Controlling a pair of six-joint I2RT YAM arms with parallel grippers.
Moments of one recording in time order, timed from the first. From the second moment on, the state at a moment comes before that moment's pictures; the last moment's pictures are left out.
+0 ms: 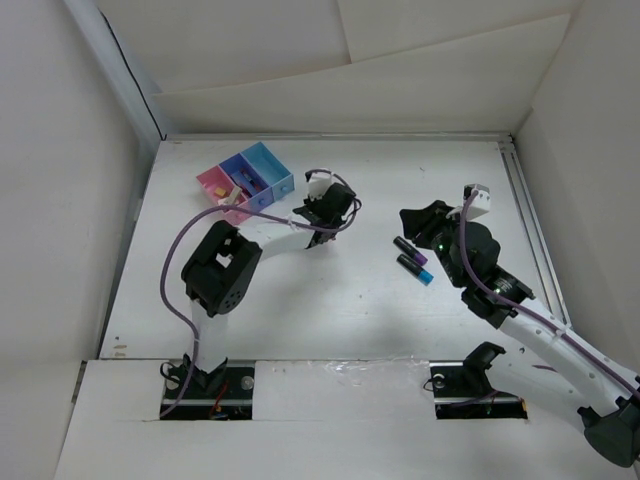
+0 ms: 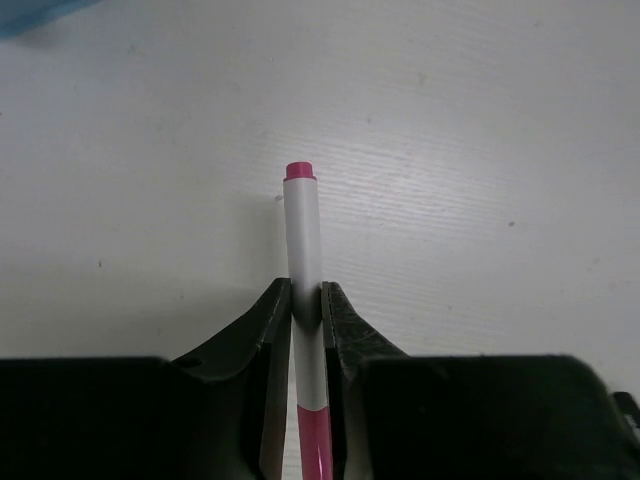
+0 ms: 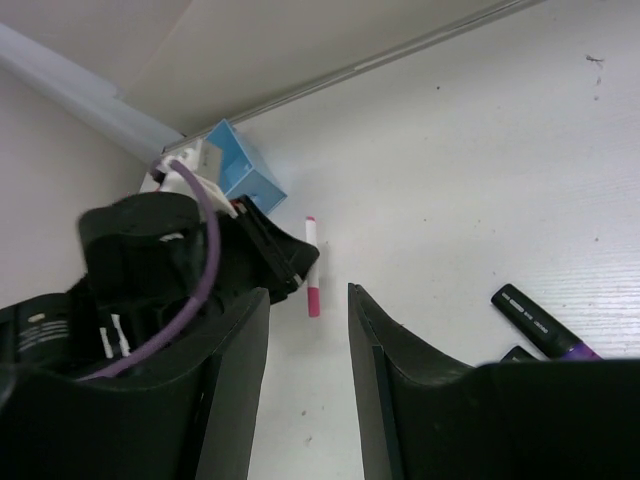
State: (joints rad) left arm -0.73 1.98 1.31 -0.14 -0.57 -0.74; right arm 0.65 0.83 0.72 -0.01 0.41 0.63
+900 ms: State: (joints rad) left arm -0.25 1.77 1.36 -0.11 -0.45 -0.72; right arm 0.65 0.83 0.72 -0.01 0.37 0.63
